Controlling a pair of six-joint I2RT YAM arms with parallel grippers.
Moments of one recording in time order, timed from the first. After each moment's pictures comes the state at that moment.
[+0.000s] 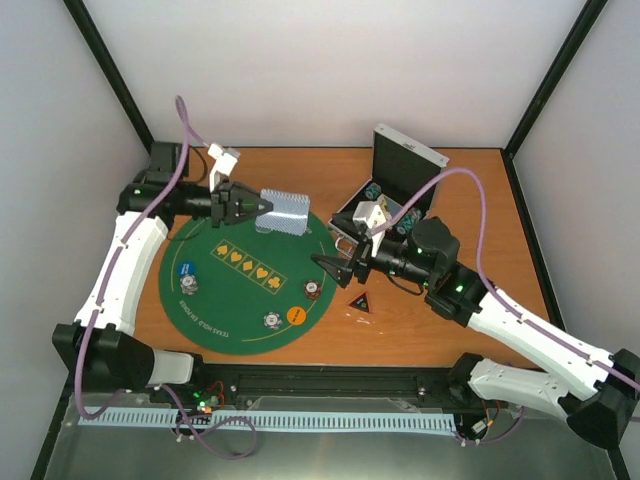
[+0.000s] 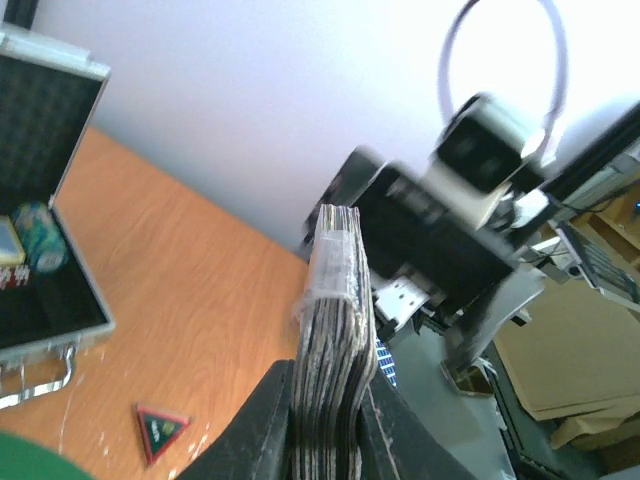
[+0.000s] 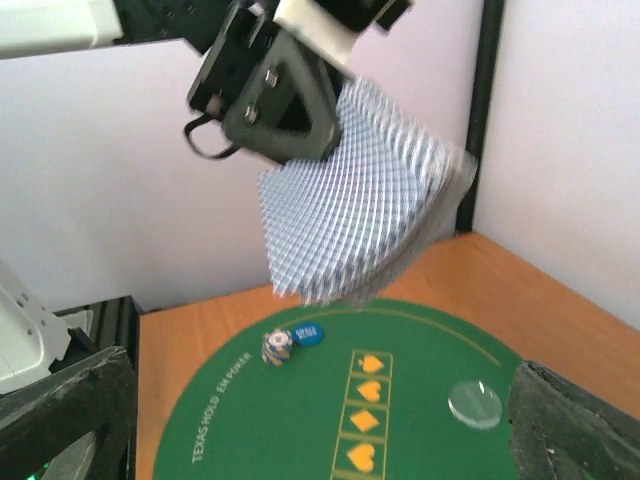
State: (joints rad) left arm -0.11 1.33 1.35 -0.91 1.40 0.25; right arm 0.84 0.99 0.92 -0.03 -0.32 0.02
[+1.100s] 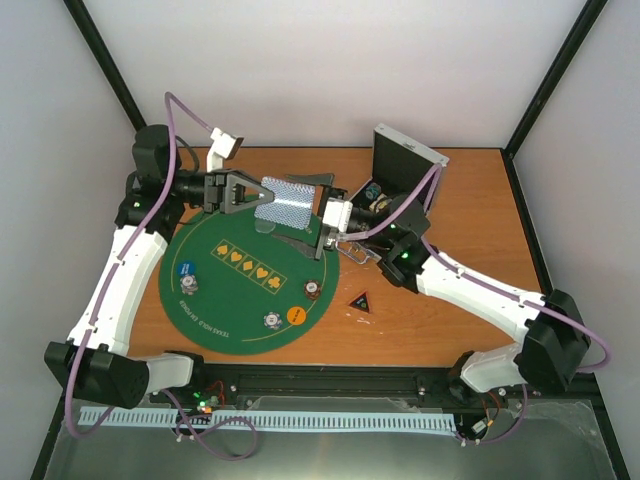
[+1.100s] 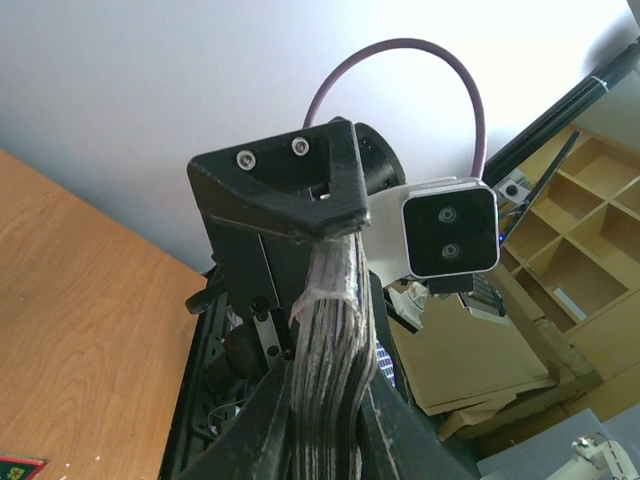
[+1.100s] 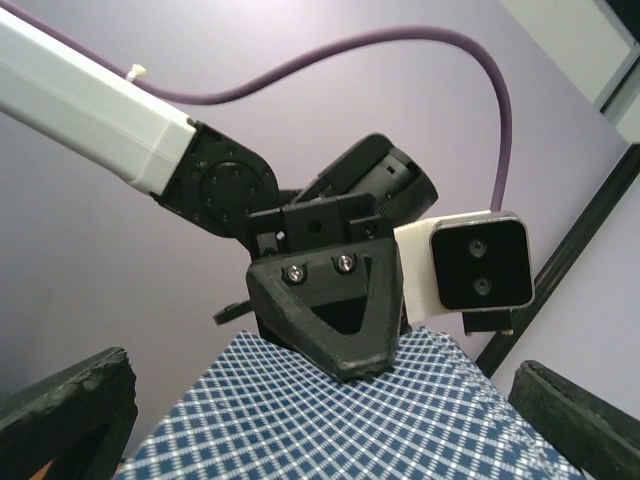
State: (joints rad) left arm -0.16 1.25 1.37 -0.28 1.55 -0.58; right arm 0.85 1.37 1.04 0.80 -0.65 -0.39
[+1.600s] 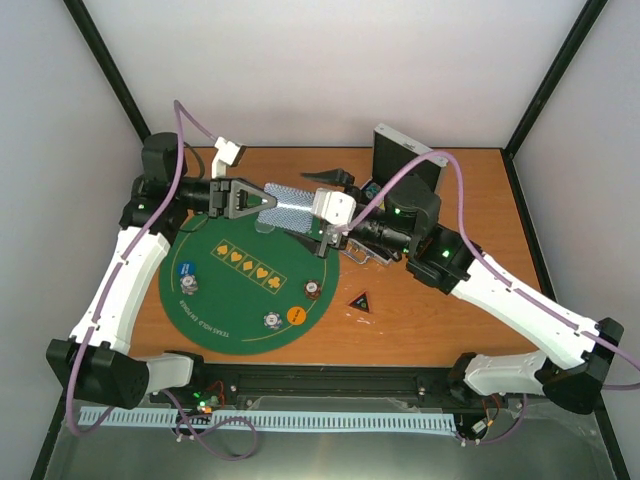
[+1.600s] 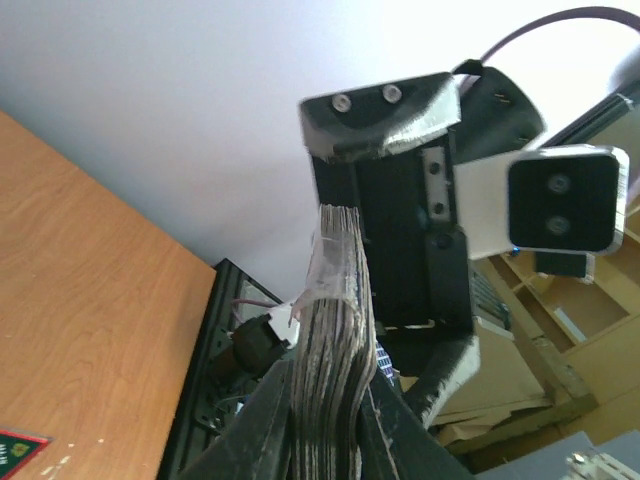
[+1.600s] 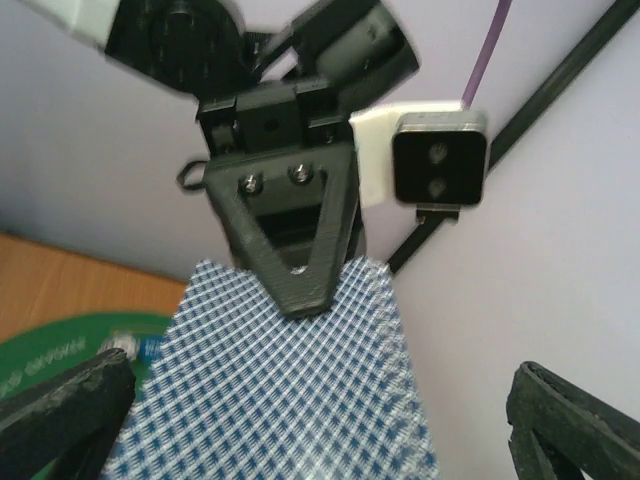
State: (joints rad) left arm -0.16 1.25 1.31 -0.34 1.54 -0.54; right arm 0.89 1.21 1.25 0.01 -0.38 -0.58
